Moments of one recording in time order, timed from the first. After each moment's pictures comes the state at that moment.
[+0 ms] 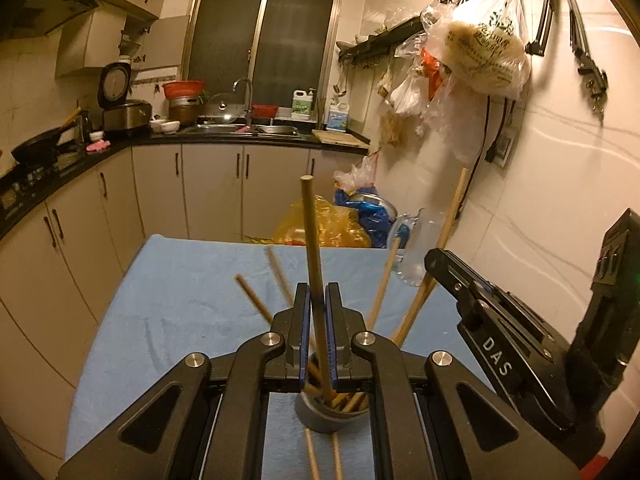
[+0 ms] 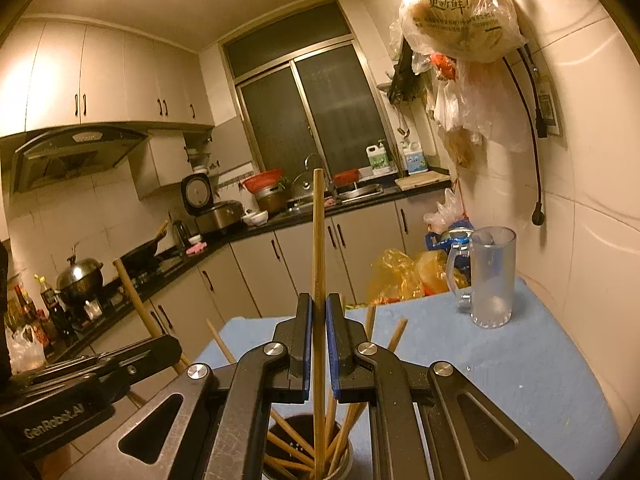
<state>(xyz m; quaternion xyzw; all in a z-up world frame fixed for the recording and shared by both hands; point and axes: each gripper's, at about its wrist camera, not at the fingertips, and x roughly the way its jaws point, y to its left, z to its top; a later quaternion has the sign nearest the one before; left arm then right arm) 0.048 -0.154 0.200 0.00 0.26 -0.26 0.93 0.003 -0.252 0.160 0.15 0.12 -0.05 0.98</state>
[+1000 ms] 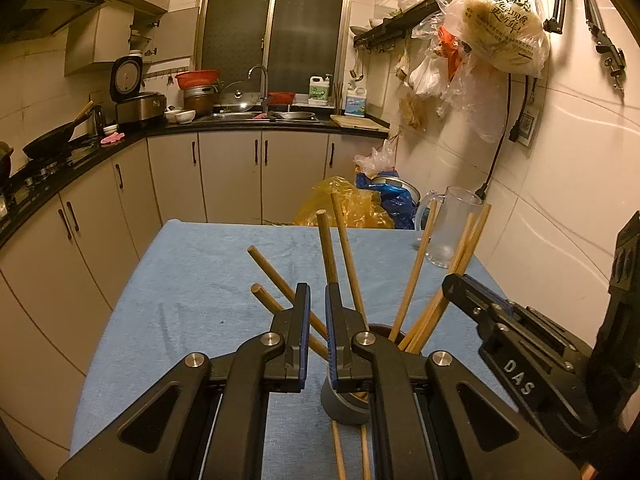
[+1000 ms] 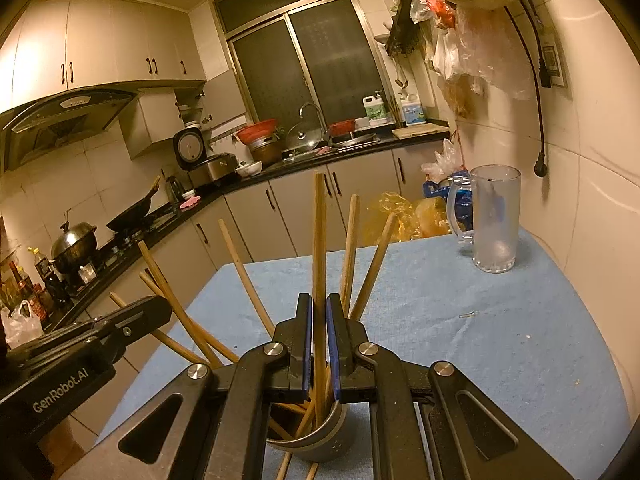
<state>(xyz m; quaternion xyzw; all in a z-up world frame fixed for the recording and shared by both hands) 0.062 -0.149 0.172 0.02 0.28 -0.22 0.93 0.015 -0.254 0.124 0.17 0.20 -0.04 0.97</state>
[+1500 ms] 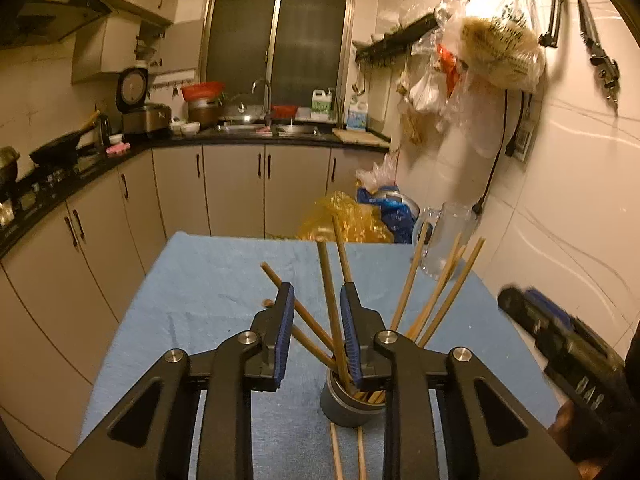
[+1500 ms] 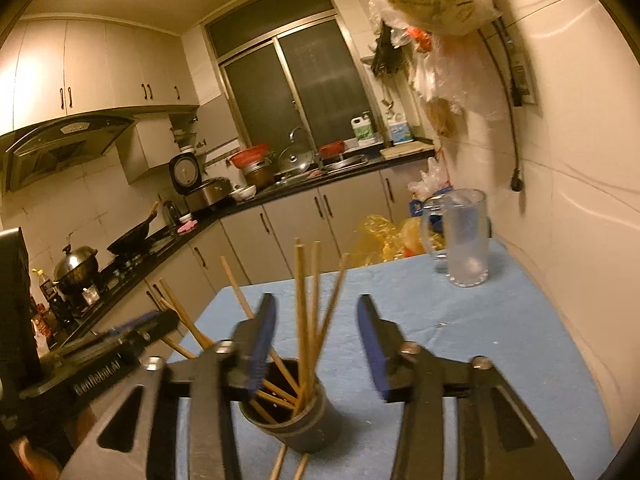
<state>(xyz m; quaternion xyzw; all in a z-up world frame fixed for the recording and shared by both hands) 0.042 -0.137 0.190 0.01 0.25 -0.22 0.94 -0.043 -0.271 0.147 0.17 0.16 -0.07 0.97</state>
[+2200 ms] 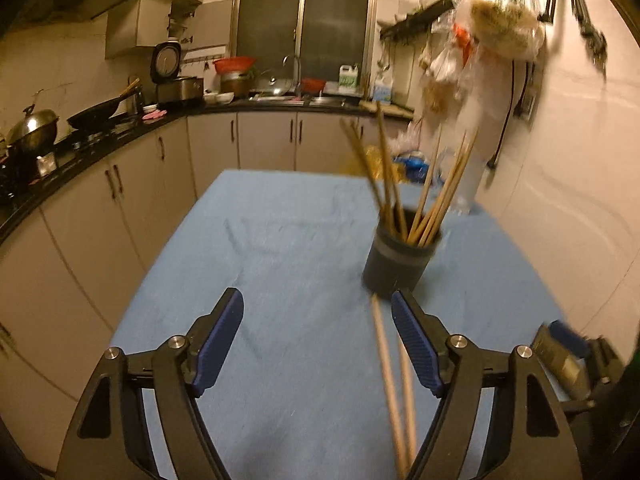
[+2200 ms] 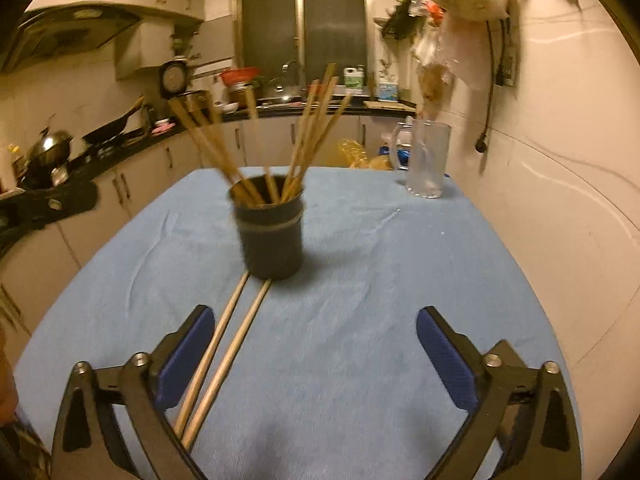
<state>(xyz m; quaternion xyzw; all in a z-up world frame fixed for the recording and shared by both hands) -0.071 -0.053 0.121 0.03 0.30 -0.17 0.94 -0.143 -0.185 0.064 0.05 0.28 -0.11 0.95</state>
